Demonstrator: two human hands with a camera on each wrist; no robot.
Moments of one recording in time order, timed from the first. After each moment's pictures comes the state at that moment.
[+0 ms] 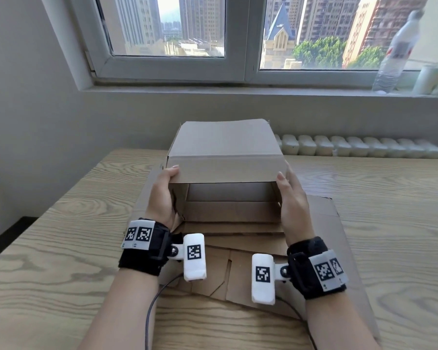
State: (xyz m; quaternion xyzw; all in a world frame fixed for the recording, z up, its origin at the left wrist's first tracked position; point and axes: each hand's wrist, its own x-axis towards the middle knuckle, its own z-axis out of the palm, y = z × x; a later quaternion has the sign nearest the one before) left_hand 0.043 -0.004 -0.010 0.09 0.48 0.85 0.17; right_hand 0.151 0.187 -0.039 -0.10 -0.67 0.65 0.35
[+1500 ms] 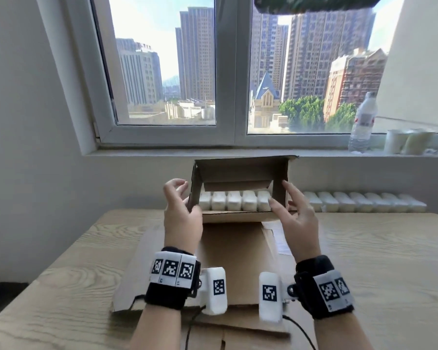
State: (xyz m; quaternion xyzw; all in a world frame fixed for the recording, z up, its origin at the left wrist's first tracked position) left_hand 0.020 0.050 0.044 0.23 0.69 0.67 -0.17; right_hand 0.128 0.232 0.031 -0.13 -0.74 0.49 0.44
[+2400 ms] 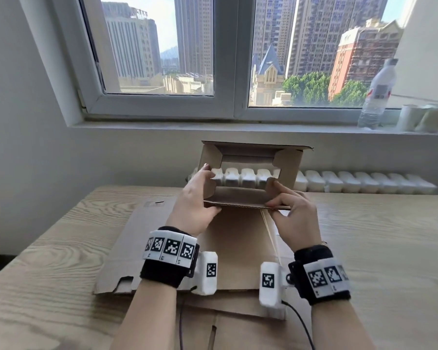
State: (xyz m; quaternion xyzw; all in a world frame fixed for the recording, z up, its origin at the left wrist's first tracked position) left_hand -0.012 0.073 0.008 0.36 0.82 0.44 -0.11; right_hand 0.104 0.271 -0.024 -0.10 -0.83 0.33 0.43
